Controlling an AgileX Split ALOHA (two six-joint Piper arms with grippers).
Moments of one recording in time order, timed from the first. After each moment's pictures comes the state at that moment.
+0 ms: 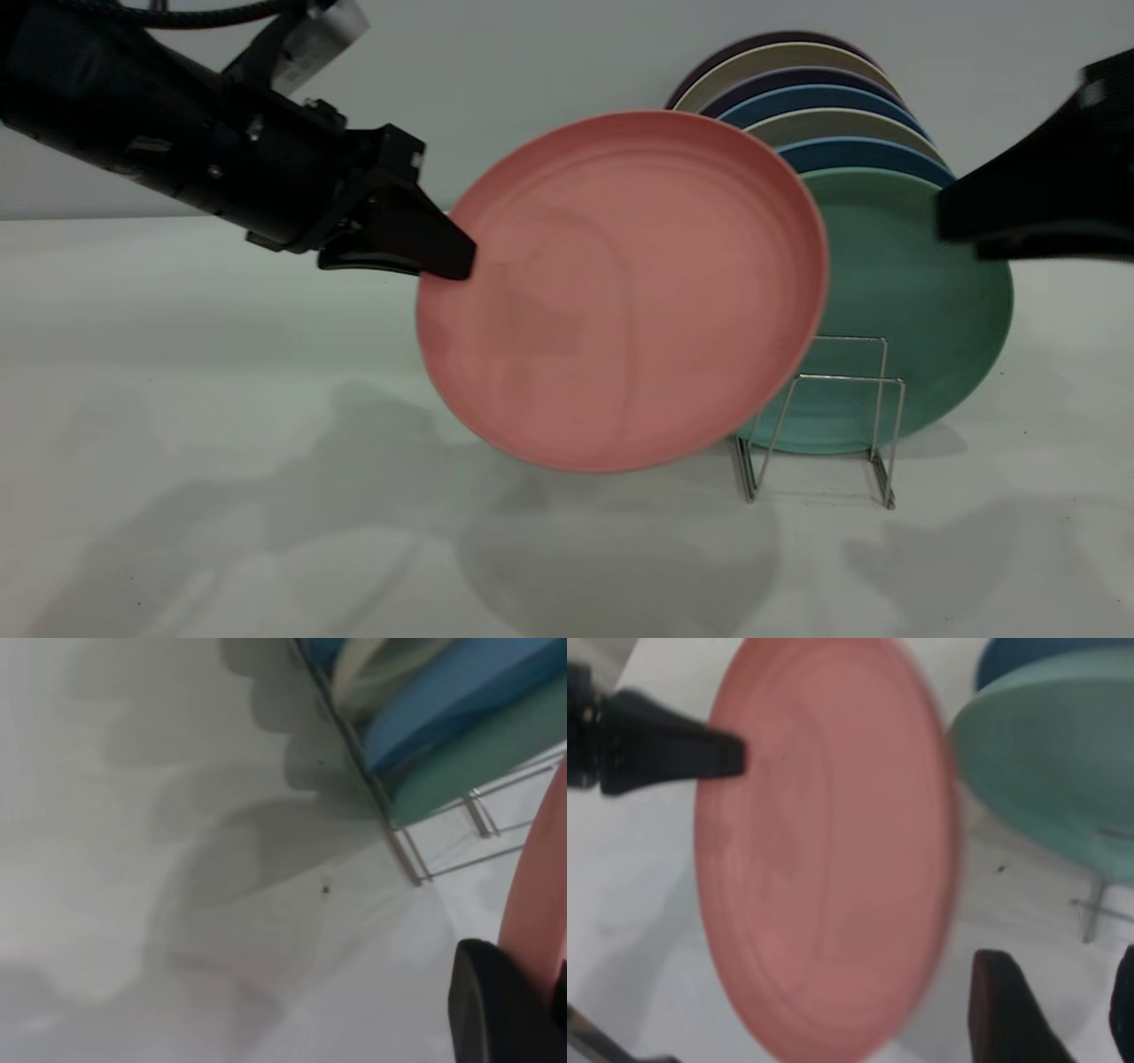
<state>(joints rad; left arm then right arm) -0.24 1.92 -0.98 -1.42 0.52 1.32 0.03 1.46 -0.54 1.60 0.64 -1.51</state>
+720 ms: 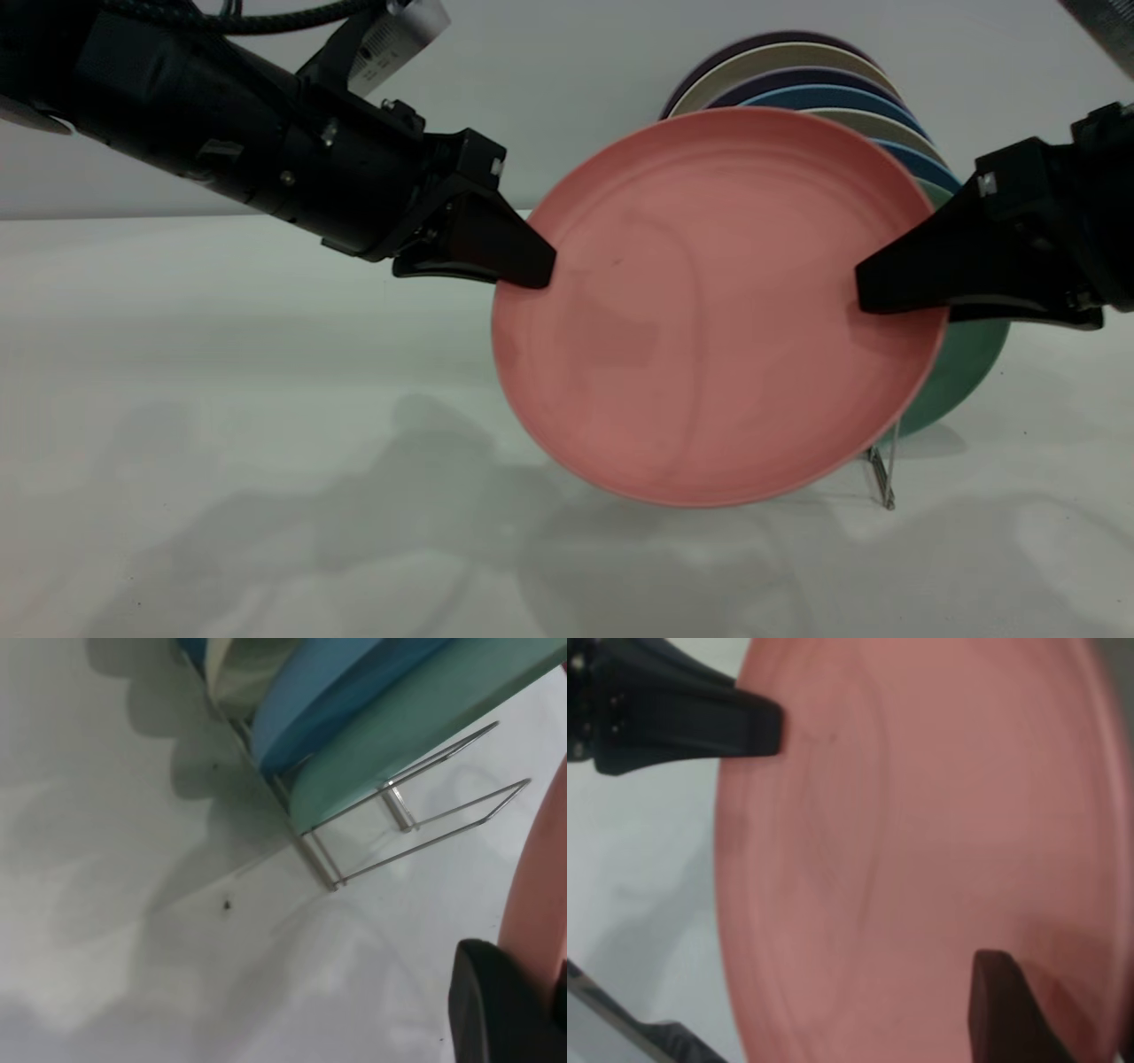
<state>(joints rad) -0.33 1.92 -0.98 -1.50 0.53 1.37 0.11 1.57 -0.54 1.70 0.64 -1.60</state>
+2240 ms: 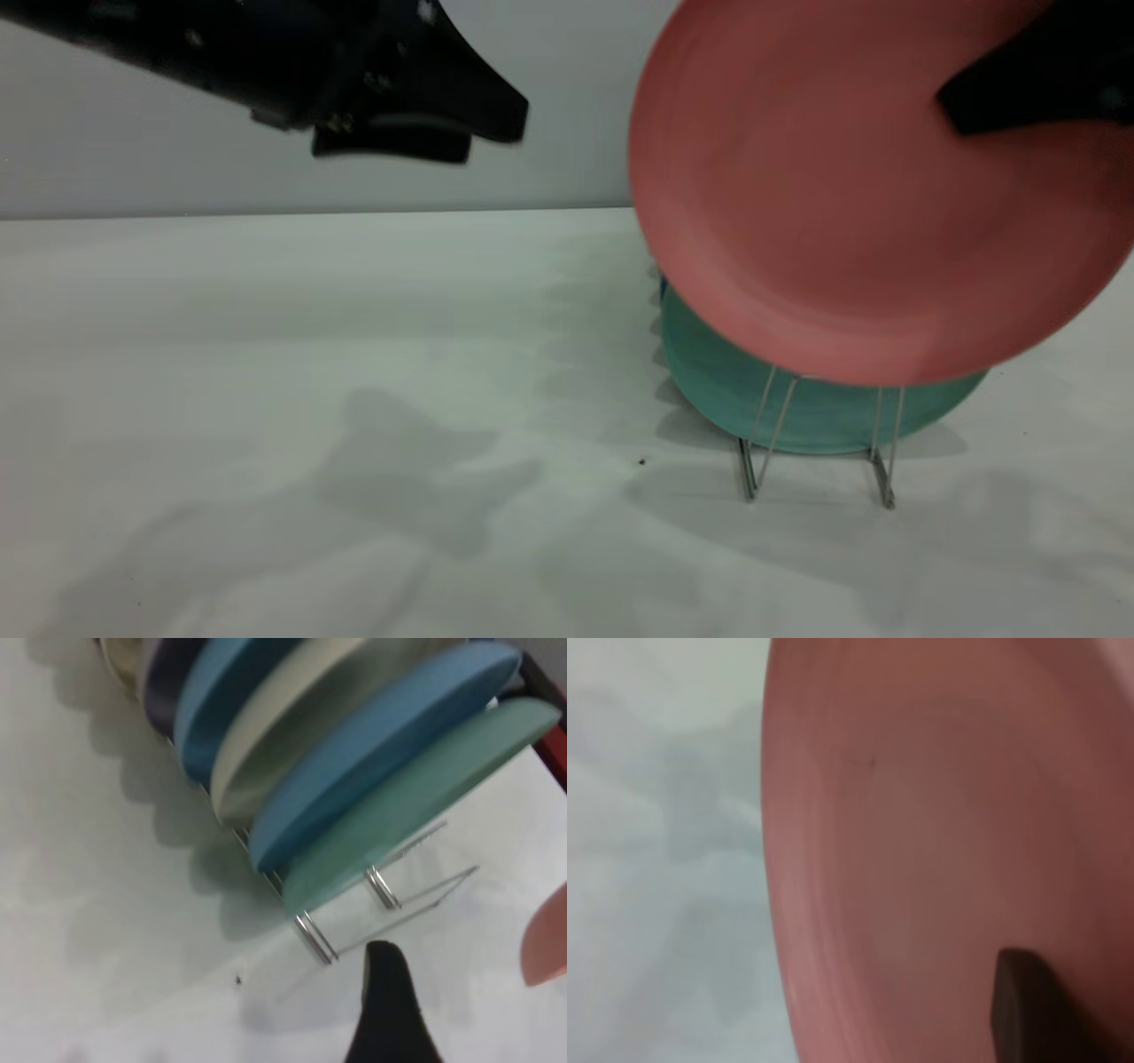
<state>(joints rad) -0.27 1.74 -0.98 -1.45 0.53 1.32 0.11 1.35 -0.75 1.13 0.52 -1.71</state>
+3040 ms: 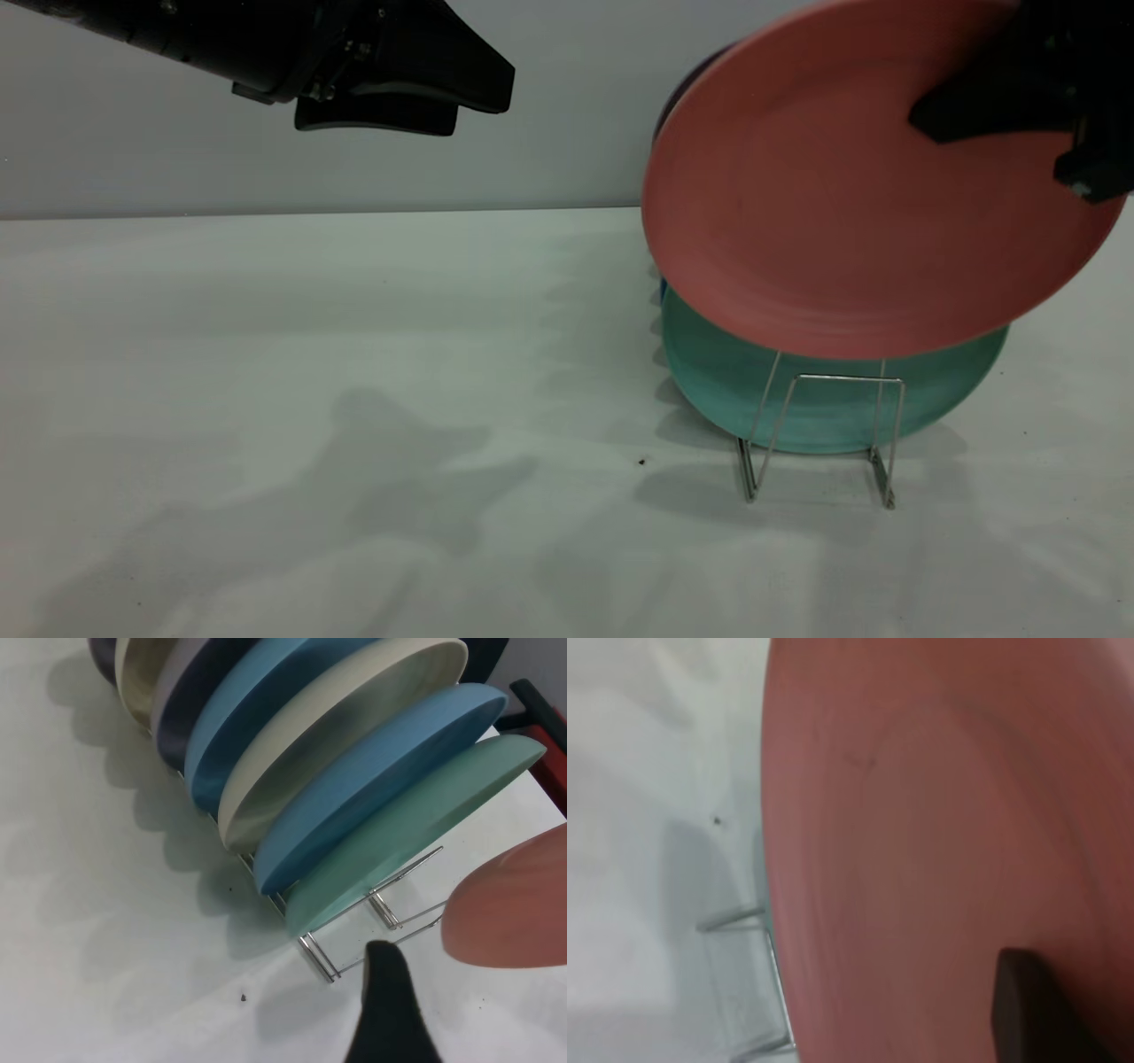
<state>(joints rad) -0.26 1.72 -0.98 -1.45 0.53 1.32 0.26 1.41 -0.77 0.94 0.27 -1.89</state>
